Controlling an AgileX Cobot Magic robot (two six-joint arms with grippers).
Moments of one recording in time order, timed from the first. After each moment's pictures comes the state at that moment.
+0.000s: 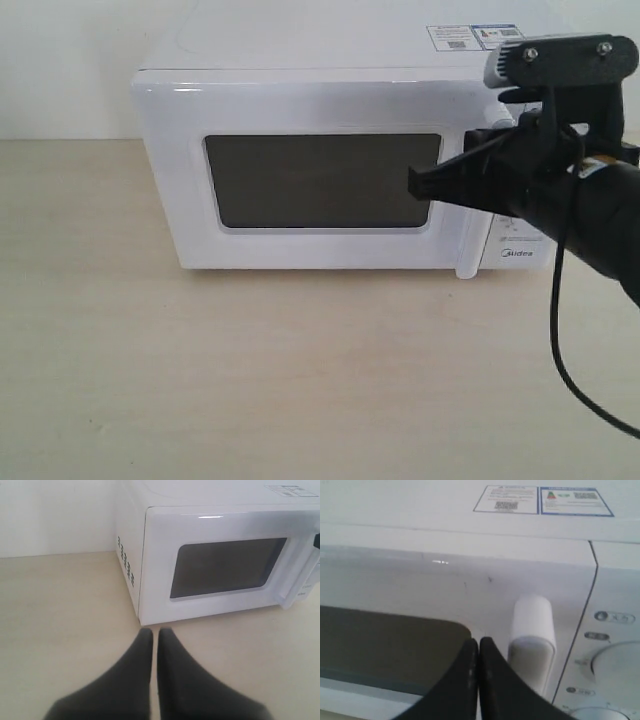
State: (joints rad) left arm -0.19 0.24 -0.56 -0.20 0.75 0.11; right arm 0.63 1.39 -0.60 0.82 -0.56 -0.59
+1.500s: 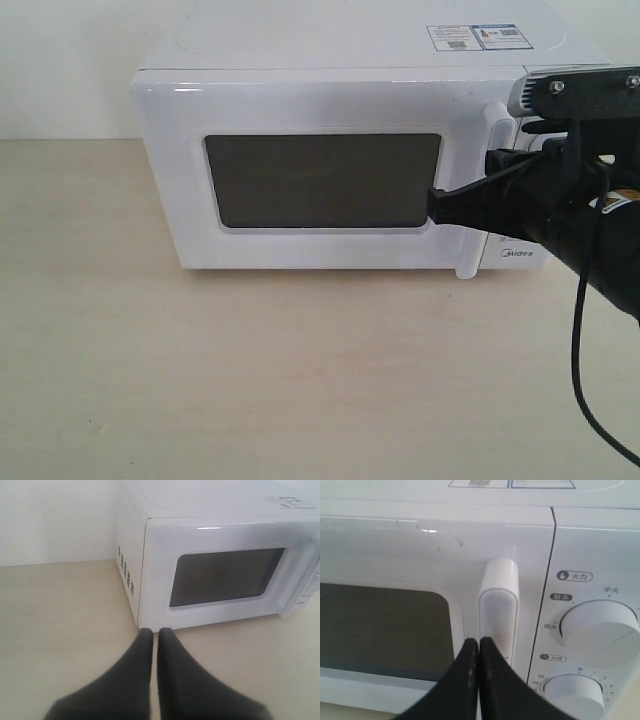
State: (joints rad) left arm -0.19 0.24 -0.56 -0.20 0.72 0.11; right arm 0.66 1.36 -0.50 0.85 -0.65 -0.57
